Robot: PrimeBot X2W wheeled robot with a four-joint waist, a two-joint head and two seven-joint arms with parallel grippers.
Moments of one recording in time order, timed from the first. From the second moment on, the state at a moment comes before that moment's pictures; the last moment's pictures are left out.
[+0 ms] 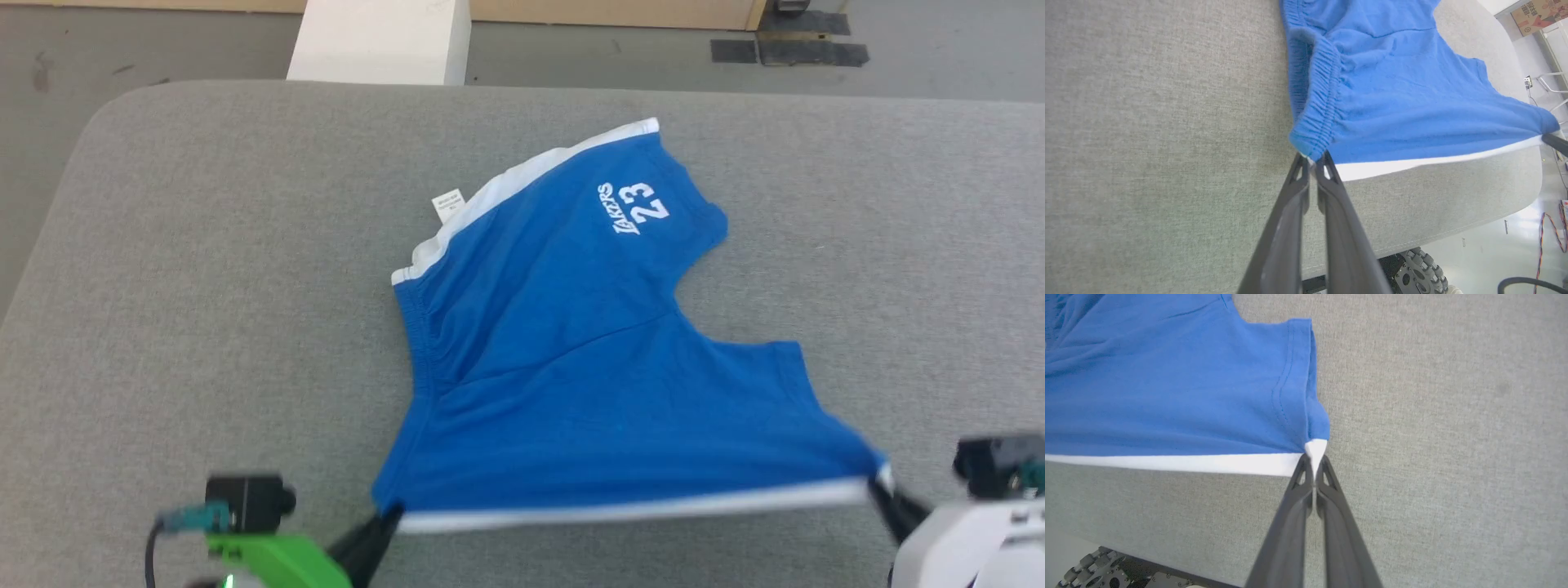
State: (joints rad) left arm 0.20 0.42 -0.31 -0.34 -0.83 0.13 0.42; right arm 0.26 -0.06 -0.13 -0.49 0.19 0.14 0.83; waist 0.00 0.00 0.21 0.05
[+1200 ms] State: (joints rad) left arm -0.54 0.16 -0.27 0.08 -0.79 0.12 0.24; right arm -1.15 -0.33 0.39 0.53 0.16 0.13 0.65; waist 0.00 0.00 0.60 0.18
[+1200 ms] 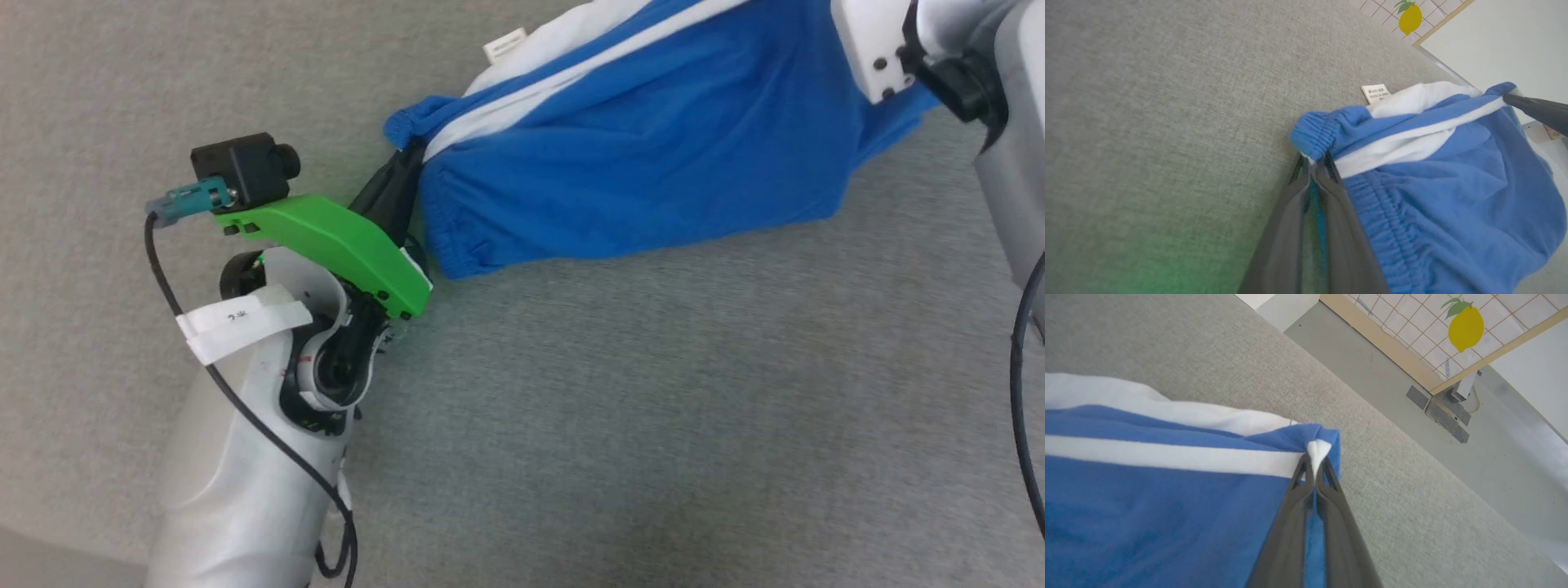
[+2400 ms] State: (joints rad) left arm -0.23 0.20 -0.37 0.13 -0.56 0.05 -0.16; right arm -0.31 -0.07 -0.05 0.09 0.22 0.13 0.00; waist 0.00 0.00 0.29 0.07
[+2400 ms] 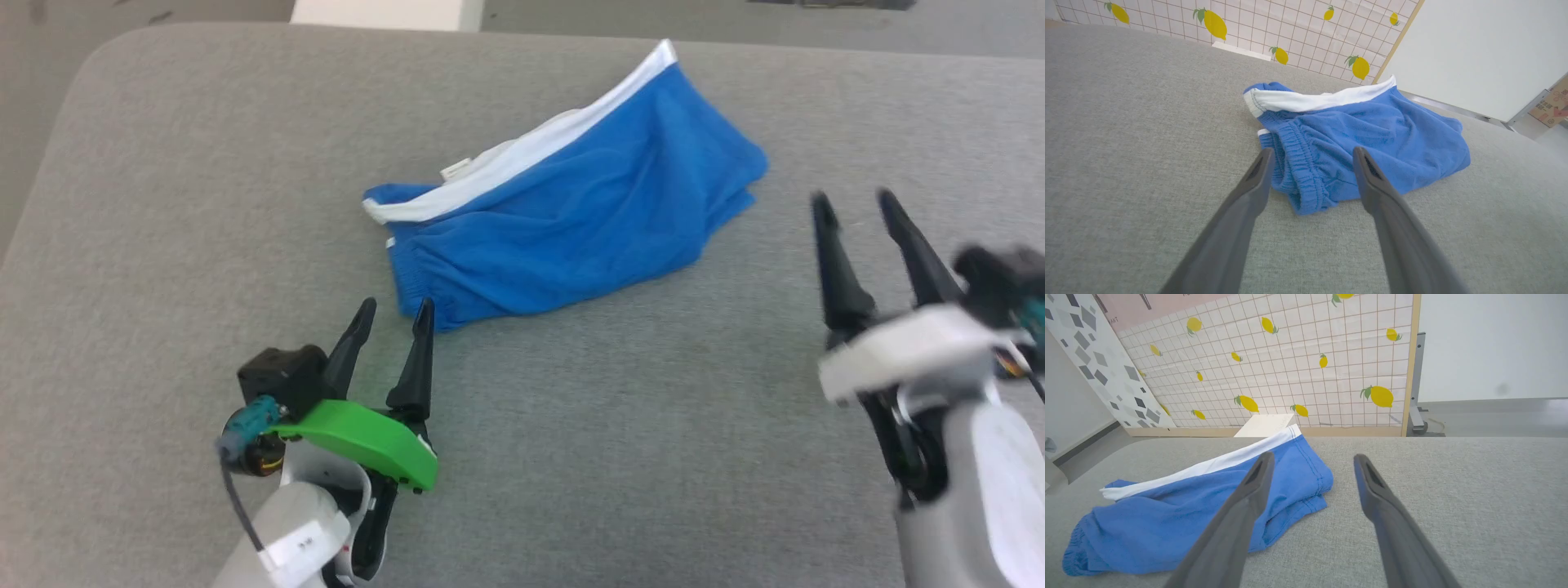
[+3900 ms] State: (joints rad) left arm -0.43 0.15 -0.41 0.44 -0.54 0.10 -0.11; right arm -0.62 -0.05 -0.04 0.35 0.07 0.13 0.21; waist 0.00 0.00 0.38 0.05
